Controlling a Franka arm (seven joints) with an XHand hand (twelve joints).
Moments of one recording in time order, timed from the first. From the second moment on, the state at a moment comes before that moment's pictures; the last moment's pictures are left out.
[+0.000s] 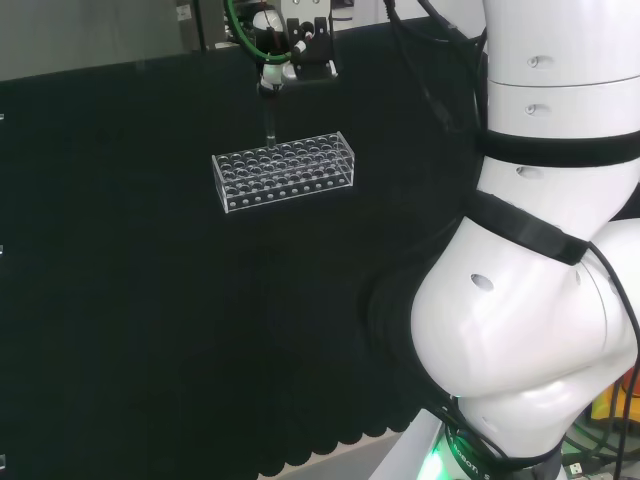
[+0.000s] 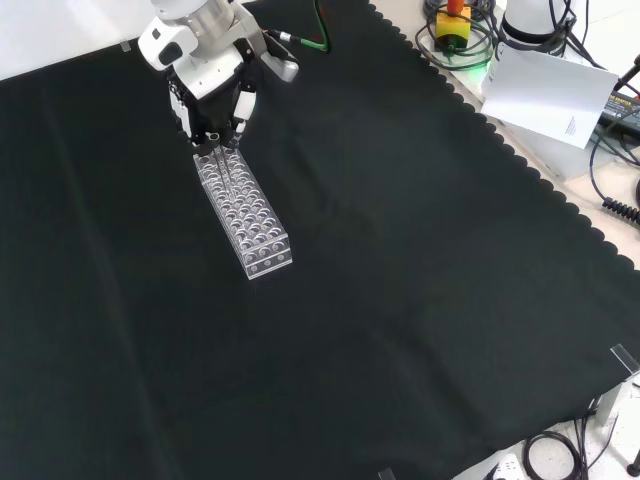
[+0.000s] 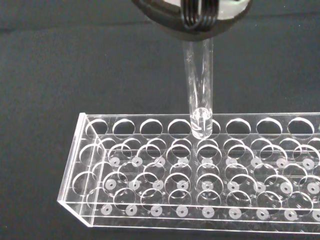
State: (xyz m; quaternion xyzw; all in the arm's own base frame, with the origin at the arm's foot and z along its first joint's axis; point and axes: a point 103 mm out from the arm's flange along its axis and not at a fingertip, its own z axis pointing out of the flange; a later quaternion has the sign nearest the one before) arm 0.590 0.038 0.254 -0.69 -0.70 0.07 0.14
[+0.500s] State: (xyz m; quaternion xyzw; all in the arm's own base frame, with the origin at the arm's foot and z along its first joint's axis) arm 0.596 0.039 0.245 -0.69 -0.70 0.07 0.15
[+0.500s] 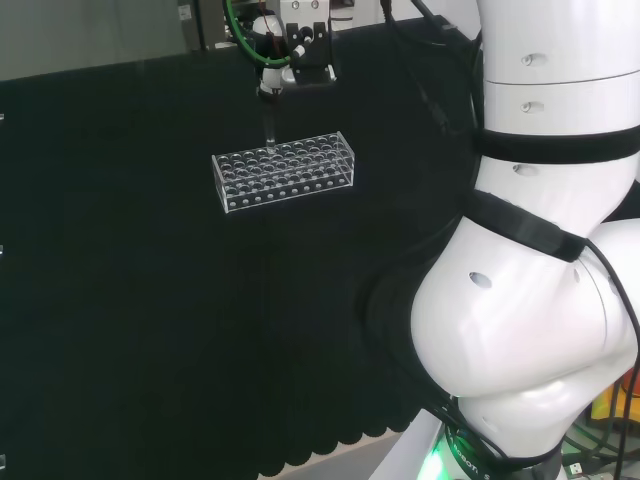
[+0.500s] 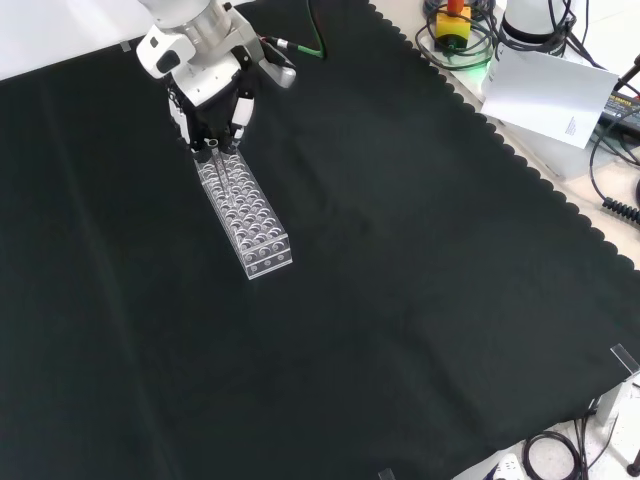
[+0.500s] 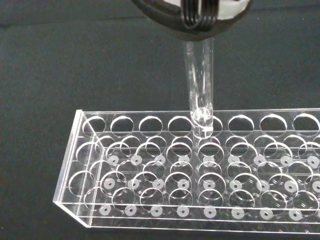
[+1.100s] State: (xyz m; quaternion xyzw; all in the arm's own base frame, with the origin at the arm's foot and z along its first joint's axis) arm 0.598 0.039 0.239 -0.69 -0.70 0.08 0.15
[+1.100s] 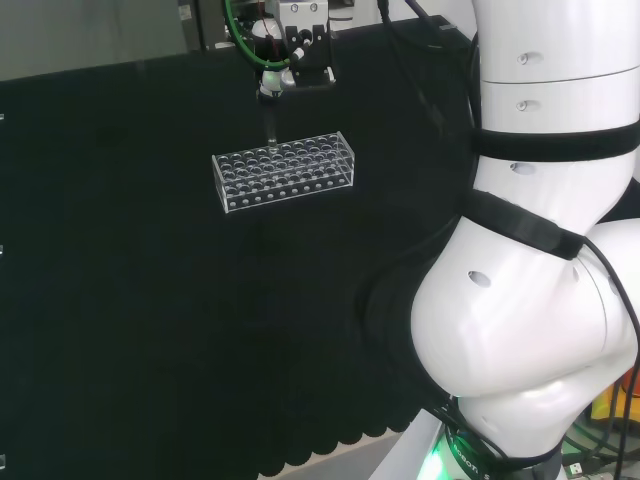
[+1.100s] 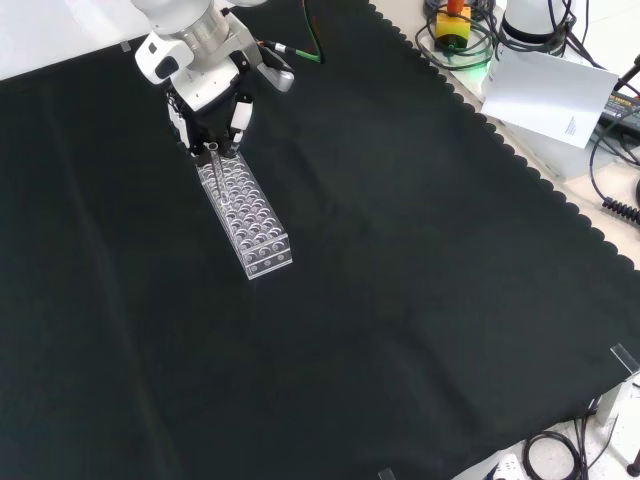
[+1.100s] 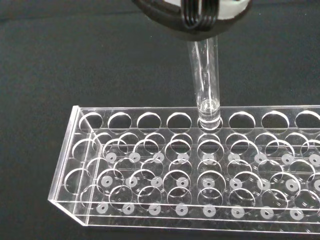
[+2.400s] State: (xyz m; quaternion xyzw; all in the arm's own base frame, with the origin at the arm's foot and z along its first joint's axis) arm 0.598 0.037 0.208 -0.69 -0.70 0.09 0.17
